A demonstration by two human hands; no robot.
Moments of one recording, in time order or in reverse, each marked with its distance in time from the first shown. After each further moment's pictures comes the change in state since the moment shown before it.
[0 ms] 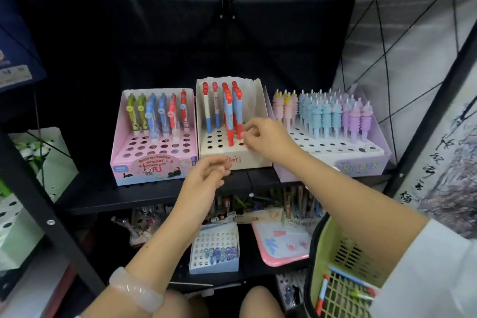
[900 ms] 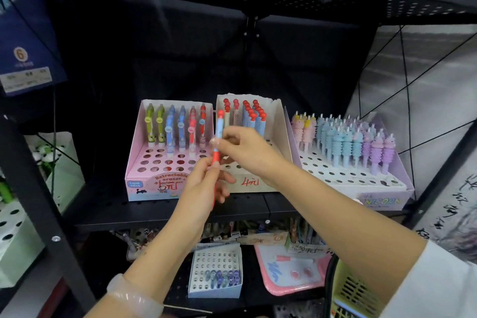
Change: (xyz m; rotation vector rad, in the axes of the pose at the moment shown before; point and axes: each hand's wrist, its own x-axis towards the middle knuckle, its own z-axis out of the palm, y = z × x) left_hand 0.028 0.008 -0.027 -0.161 0.066 -0.012; right_hand 0.023 -0.061 0.031 0.404 -0.222 -0.081
